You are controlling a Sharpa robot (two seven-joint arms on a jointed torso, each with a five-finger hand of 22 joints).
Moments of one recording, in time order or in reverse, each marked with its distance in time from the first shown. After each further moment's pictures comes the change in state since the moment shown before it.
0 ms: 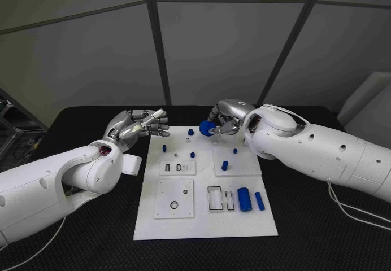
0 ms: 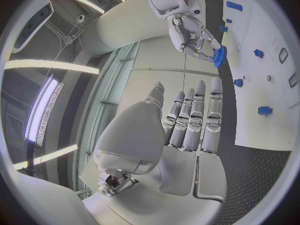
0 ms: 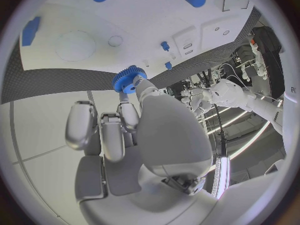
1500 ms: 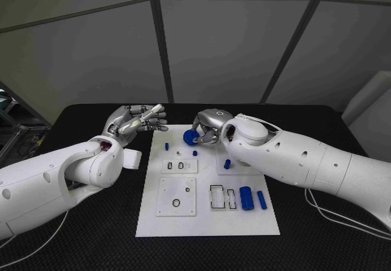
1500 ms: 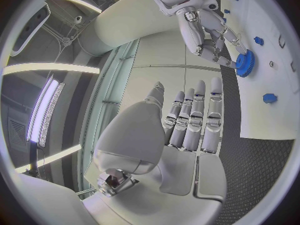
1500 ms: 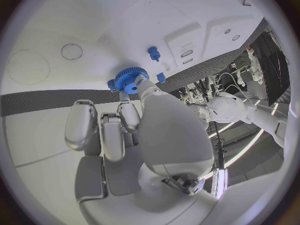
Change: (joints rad) left arm 0.000 0.002 0.007 -0.027 0.000 -0.020 0.024; left_hand 0.000 0.000 0.003 -0.003 0.000 0.000 0.000 0.000 0.000 0.000 0.000 0.000 0.000 0.000 0.000 0.000 0.000 0.000 0.000 0.000 0.000 -0.001; right arm -0.015 0.186 -0.060 -0.145 -0.051 -0.010 -0.004; right_hand -0.026 -0.026 0.003 0.007 -0.013 0.024 -0.004 -0.023 0.002 -0.007 0.007 -0.010 -0.013 0.000 0.000 0.000 0.000 0.000 0.004 -0.004 0.000 -0.007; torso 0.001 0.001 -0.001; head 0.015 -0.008
